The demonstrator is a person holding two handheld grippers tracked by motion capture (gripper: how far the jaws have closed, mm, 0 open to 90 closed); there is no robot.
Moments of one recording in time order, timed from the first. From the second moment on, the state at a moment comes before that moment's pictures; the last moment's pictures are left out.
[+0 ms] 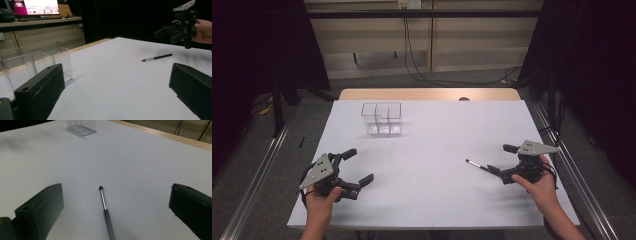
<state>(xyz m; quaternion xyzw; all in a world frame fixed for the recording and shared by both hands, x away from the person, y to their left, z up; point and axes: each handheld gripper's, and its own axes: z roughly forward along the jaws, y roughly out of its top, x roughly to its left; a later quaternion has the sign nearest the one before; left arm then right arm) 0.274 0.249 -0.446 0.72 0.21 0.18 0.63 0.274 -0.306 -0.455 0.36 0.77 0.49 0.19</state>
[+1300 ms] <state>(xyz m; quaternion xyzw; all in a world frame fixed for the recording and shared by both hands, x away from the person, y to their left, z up) 0.275 0.248 -0.447 0.73 0.22 0.18 0.63 0.309 -0.291 -0.445 0.34 0.88 0.30 0.10</state>
